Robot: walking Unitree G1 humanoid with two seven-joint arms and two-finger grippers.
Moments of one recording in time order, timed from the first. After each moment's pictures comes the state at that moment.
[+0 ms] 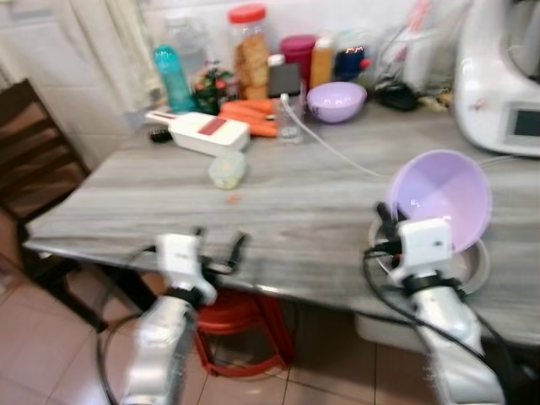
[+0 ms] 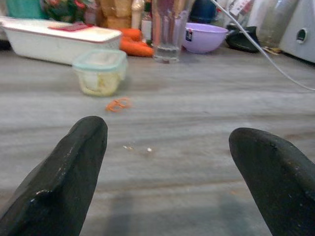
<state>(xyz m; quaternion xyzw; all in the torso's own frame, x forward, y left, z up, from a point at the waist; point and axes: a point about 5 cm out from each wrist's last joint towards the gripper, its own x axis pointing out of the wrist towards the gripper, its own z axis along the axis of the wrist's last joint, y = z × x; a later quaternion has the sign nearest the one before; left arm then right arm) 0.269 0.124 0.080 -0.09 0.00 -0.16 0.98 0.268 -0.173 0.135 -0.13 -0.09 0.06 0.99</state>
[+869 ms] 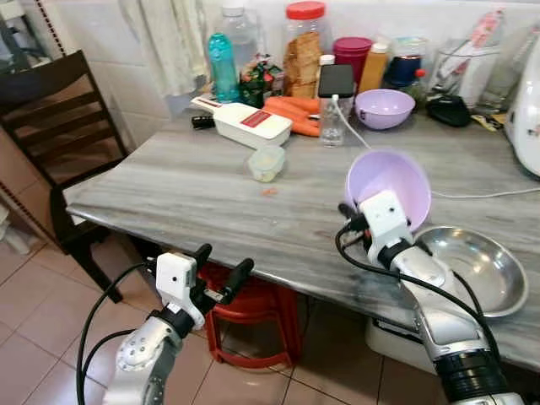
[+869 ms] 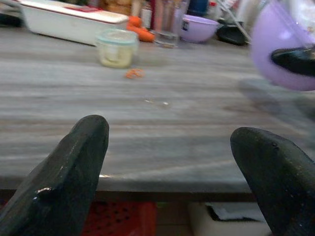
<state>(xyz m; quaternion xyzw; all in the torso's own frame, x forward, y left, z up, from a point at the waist) 0.243 0.141 0.073 -0.10 0.02 -0.26 0.96 0.317 -0.157 0.125 -0.16 0.03 0.19 0.97</state>
